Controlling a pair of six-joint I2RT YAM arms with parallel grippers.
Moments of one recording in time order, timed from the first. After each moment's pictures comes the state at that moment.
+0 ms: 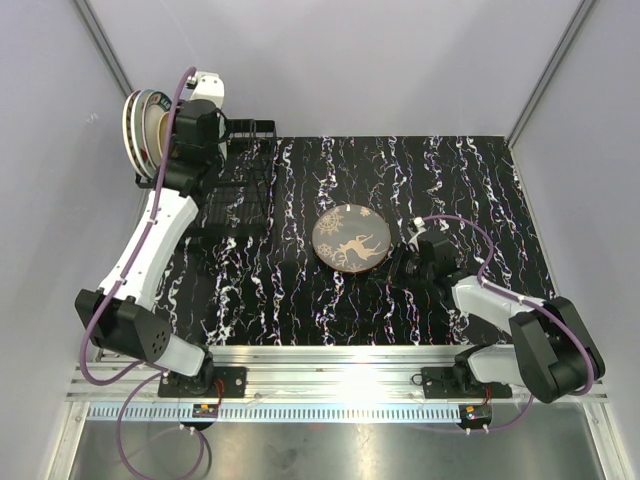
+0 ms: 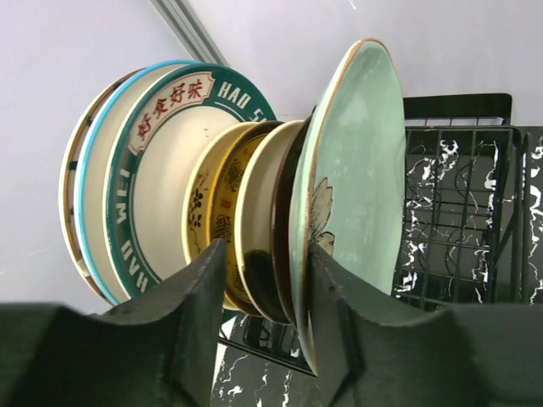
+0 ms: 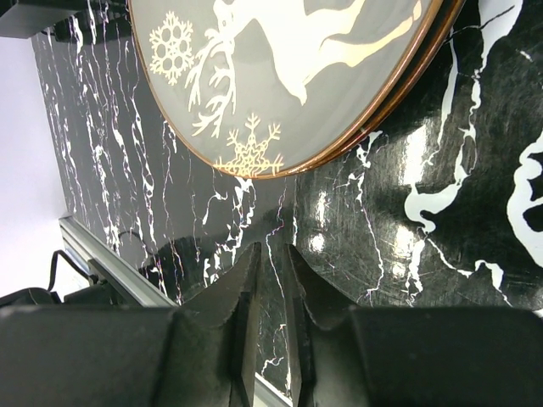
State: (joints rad) left arm -0.27 1.48 1.58 -0.34 -0.65 0.24; right arm 0.39 1.29 0.47 0.14 -0.39 0.77
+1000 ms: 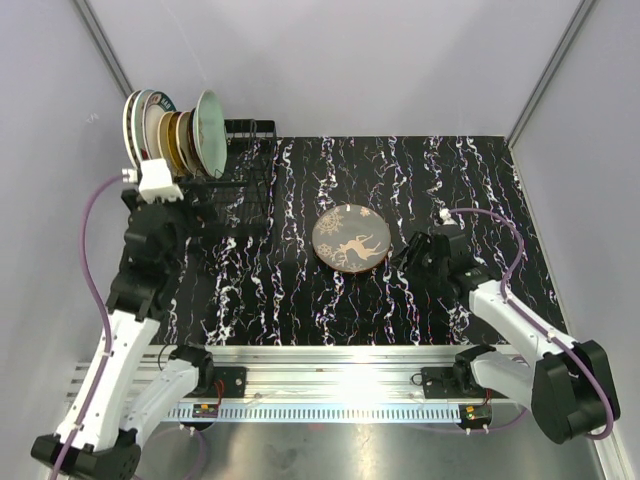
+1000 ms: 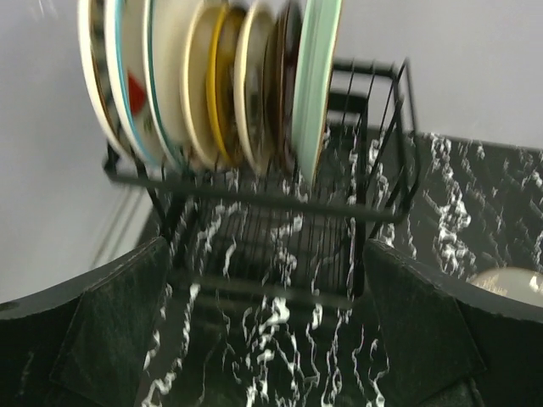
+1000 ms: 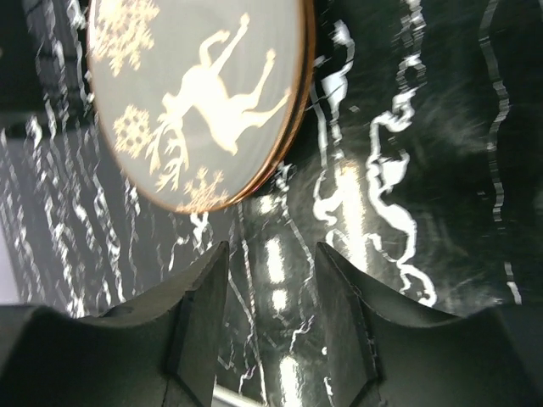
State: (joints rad) left arm -0.25 0.79 1.03 -0.32 -0.40 -0.08; right arm 0.33 1.07 0.55 -0.18 -0.13 0.73
